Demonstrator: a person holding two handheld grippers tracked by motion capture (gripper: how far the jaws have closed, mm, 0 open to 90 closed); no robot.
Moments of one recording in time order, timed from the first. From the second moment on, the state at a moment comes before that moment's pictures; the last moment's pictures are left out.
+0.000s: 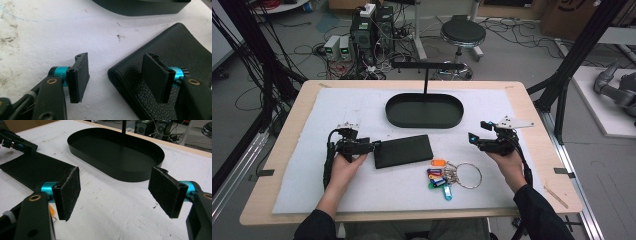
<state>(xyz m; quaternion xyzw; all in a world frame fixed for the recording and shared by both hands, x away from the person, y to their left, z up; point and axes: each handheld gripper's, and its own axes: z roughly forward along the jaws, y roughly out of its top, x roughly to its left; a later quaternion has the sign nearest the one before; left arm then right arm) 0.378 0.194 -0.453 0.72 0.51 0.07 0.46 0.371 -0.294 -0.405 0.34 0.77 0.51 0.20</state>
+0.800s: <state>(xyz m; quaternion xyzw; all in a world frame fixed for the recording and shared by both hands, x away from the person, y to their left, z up) 0.347 0.180 -0.420 0.74 0.32 0.23 0.54 0.381 -0.279 -0.404 0.31 0.78 0.51 0.17</state>
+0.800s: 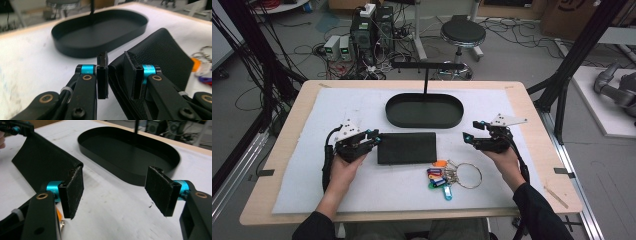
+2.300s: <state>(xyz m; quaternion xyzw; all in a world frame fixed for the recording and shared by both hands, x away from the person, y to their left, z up) 0.336 0.199 -0.424 0.78 0.23 0.14 0.57 0.382 -0.193 -0.411 0.11 0.85 0.50 0.10</state>
